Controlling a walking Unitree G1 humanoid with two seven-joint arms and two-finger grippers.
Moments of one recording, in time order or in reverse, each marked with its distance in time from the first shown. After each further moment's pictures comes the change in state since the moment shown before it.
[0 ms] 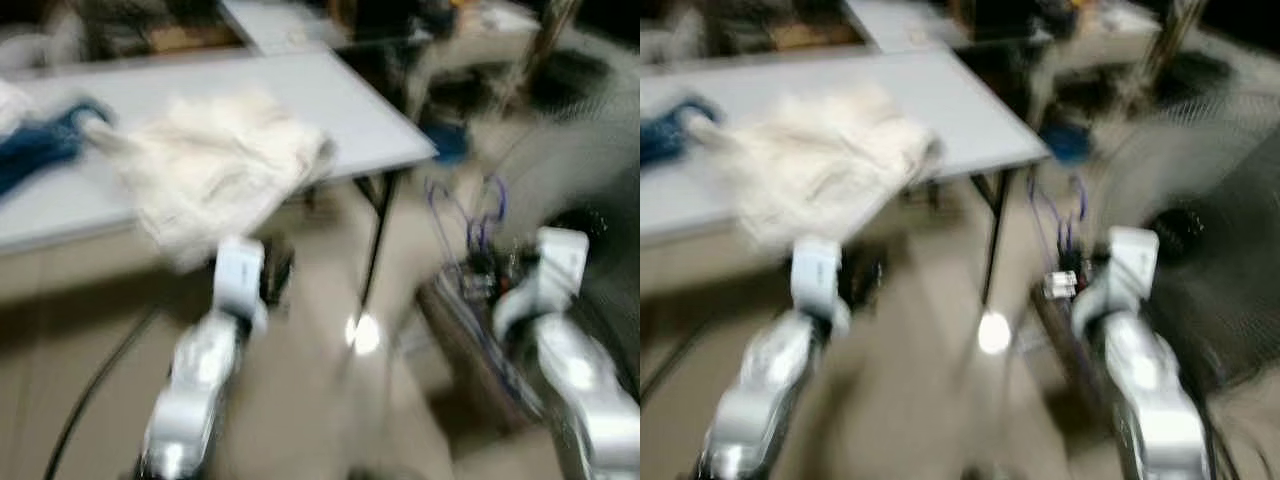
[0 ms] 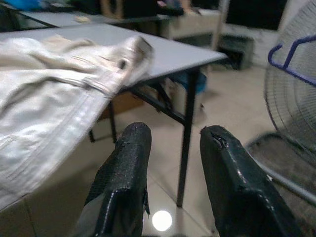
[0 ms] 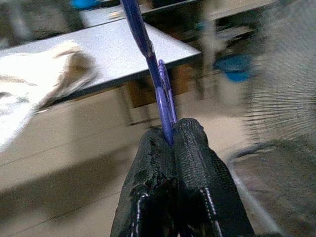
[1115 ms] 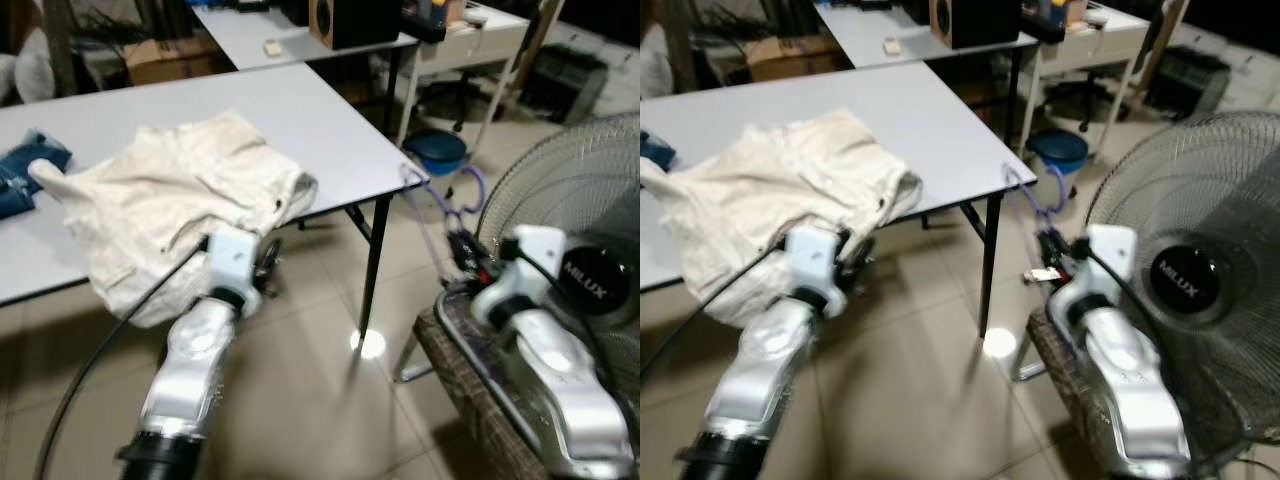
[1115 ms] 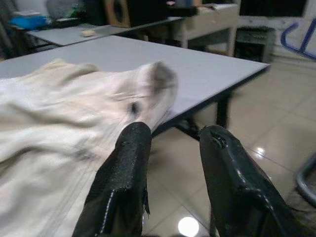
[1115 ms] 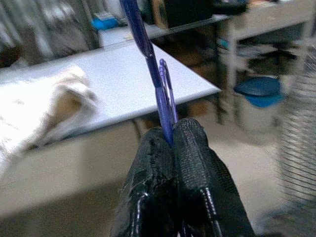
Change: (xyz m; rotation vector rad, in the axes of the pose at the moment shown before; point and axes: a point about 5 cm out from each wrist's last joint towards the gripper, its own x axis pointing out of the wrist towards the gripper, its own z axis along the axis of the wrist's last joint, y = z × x) left arm 0.020 0.010 0.002 0.072 -0.005 0.028; right arm 0.011 0.007 0.000 -0.027 -0.062 0.079
